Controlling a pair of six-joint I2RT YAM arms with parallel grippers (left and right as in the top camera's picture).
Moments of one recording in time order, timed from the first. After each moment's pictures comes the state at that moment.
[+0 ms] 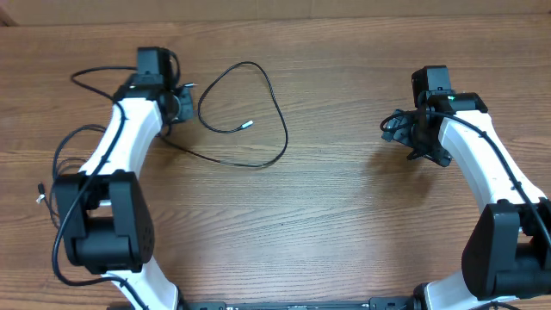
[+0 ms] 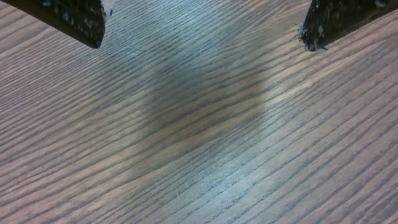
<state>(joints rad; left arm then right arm) 0.00 1.90 1.40 -0.62 -0.04 -0.23 0.04 1.71 1.27 -0.93 0.14 0.54</state>
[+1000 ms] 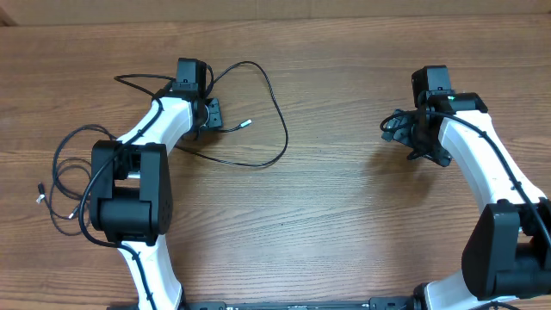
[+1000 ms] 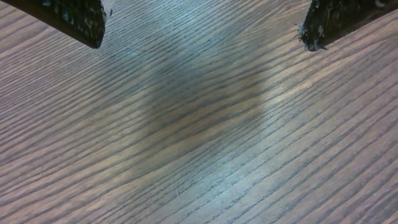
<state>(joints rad) -0.10 2.09 1.40 -0.50 -0.07 -0.28 0.04 1.71 1.27 -0.93 0.14 0.54</state>
